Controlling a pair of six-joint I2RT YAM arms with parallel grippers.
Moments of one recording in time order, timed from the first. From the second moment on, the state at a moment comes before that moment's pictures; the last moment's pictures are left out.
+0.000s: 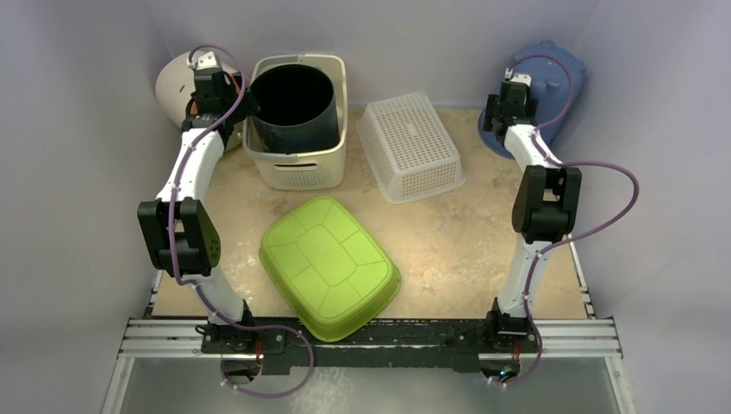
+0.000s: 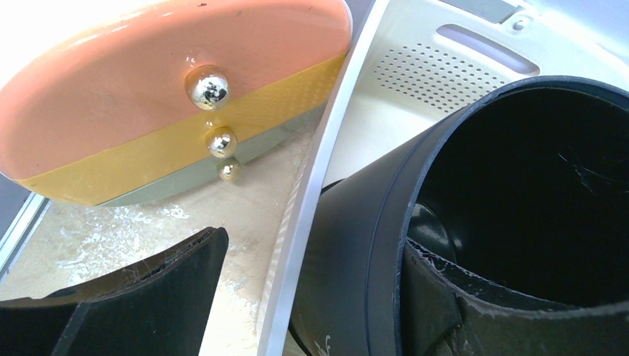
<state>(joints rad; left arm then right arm) 0.06 1.77 1.62 -0.31 -0.14 -0.36 -0.07 2.09 1.71 -0.22 0.40 0.00</state>
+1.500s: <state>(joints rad) 0.06 1.77 1.61 -0.30 -0.14 -0.36 0.29 2.20 1.92 -0.43 -0.02 0.01</state>
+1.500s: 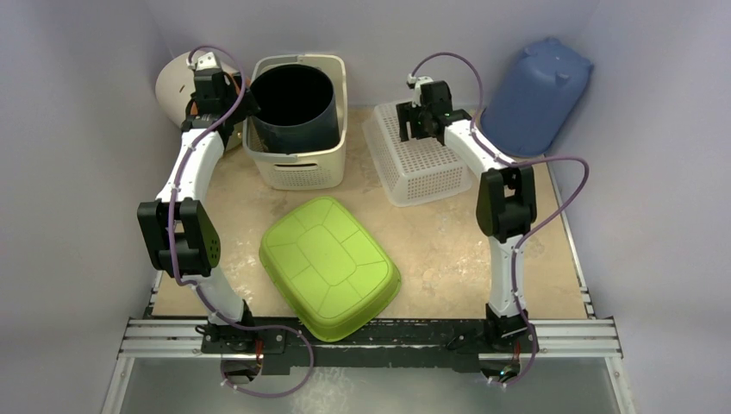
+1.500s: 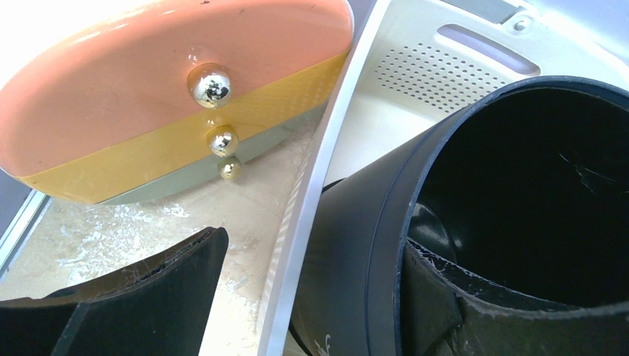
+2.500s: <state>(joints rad) 0.08 1.77 1.61 -0.30 -0.13 -0.36 0.24 1.95 1.69 -0.55 0.14 0.00</state>
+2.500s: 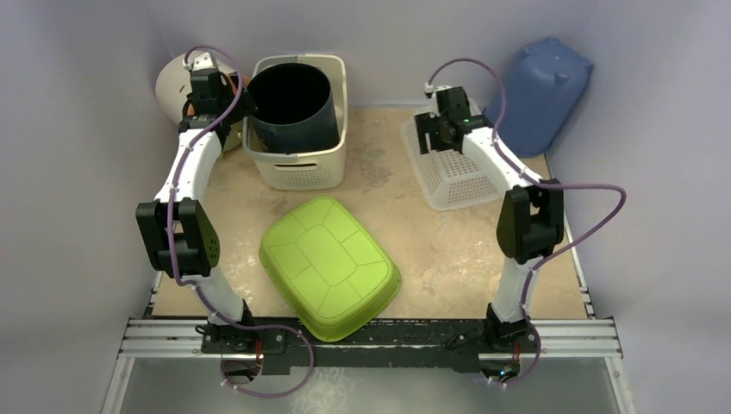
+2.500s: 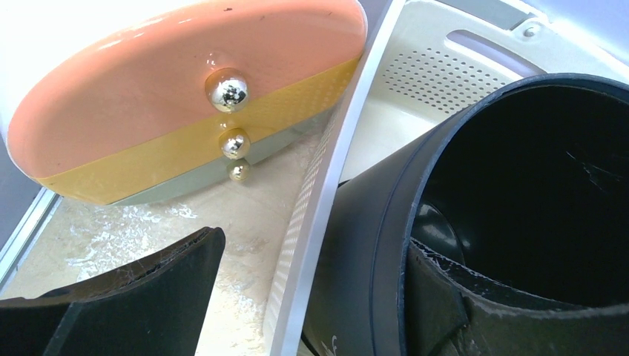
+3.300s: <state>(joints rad) 0.09 1.74 1.57 -0.29 -0.14 -0.38 0.99 1.66 1.48 -0.64 -0.02 0.17</state>
